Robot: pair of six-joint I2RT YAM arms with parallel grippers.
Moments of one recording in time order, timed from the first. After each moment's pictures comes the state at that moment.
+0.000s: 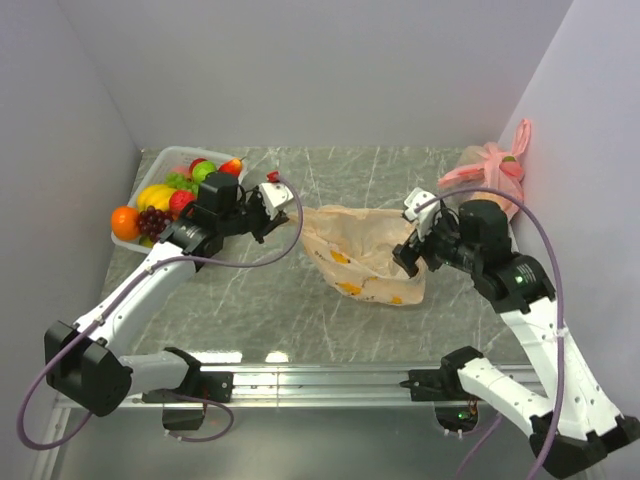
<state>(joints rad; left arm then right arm) -0.47 1.23 1.08 -0.30 0.44 0.42 0.36 0.86 1.14 -0.83 -0.32 -0.45</state>
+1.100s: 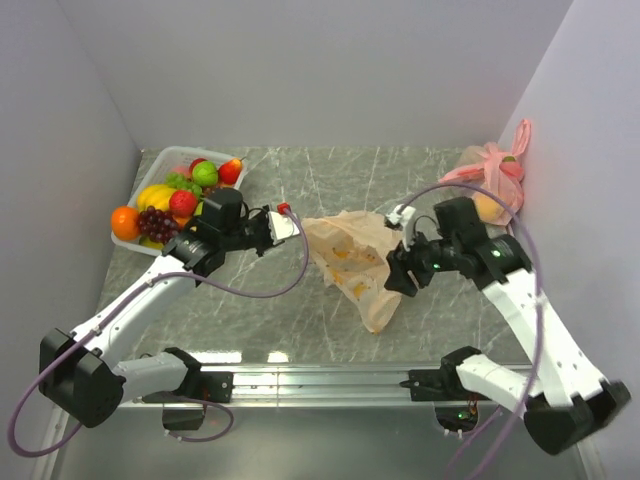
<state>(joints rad) -0.53 1.16 0.97 -0.25 0.52 0.69 0.39 1.04 1.12 -1.05 -0.55 -0.37</state>
